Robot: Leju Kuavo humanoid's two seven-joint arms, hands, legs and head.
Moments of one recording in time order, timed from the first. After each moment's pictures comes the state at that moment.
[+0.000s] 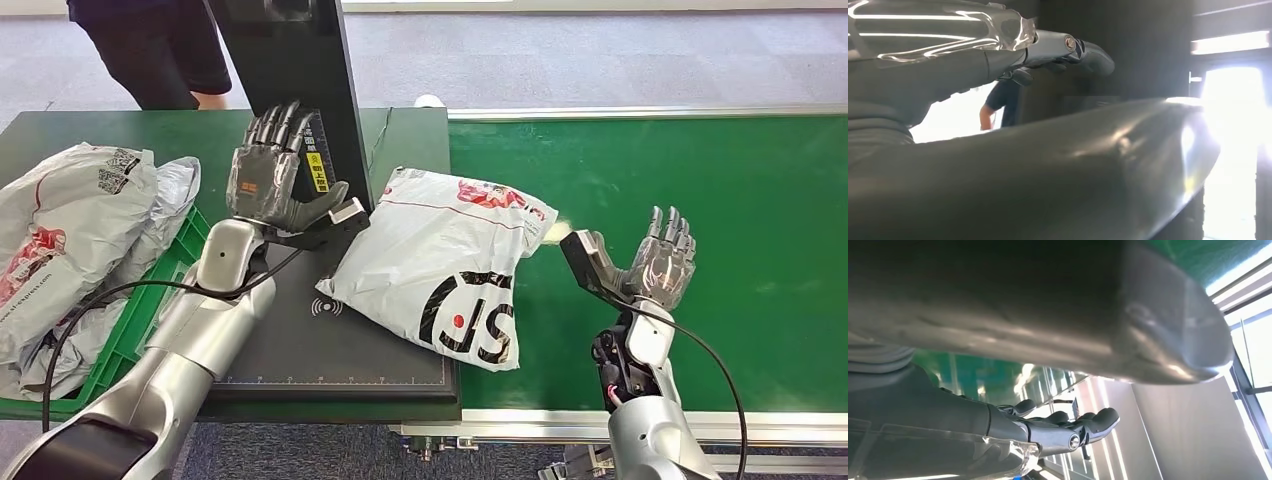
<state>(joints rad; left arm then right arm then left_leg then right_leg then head) -0.85 -0.06 -0.30 -0.65 -1.46 0.58 -0.07 -0.60 0.02 -0.34 -0.57 1.38 -0.66 0.00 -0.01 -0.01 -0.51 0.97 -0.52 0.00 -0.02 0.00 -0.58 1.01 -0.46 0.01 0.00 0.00</state>
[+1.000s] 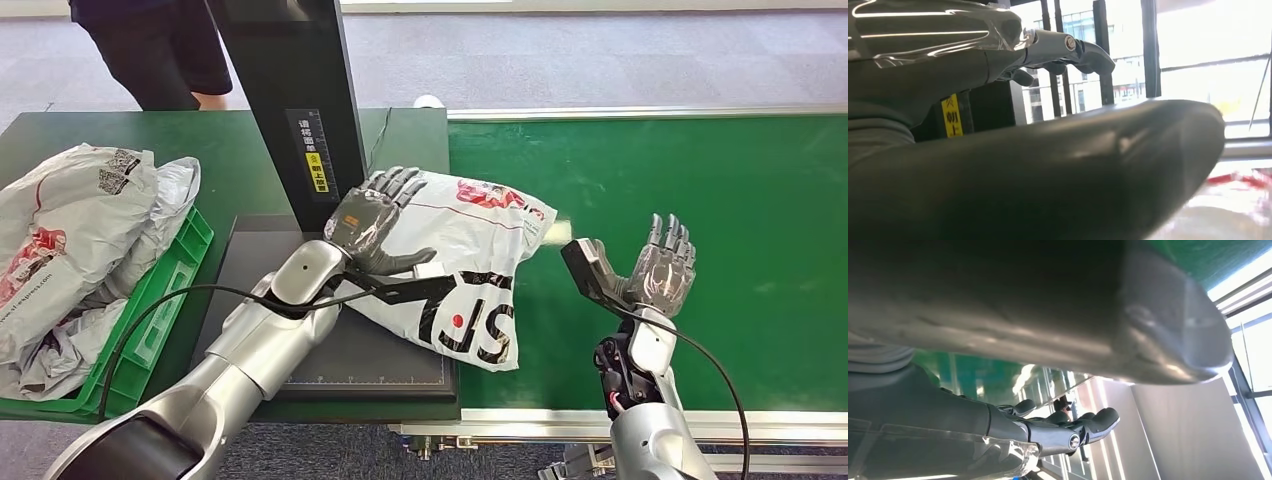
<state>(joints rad) -0.85 -0.19 -0.50 -0.55 -1.38 0.28 -0.16 -0.58 0.01 -0.34 -0.57 1.37 -0.66 -0.03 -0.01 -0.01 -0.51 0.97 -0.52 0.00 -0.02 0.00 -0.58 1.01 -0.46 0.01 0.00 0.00</state>
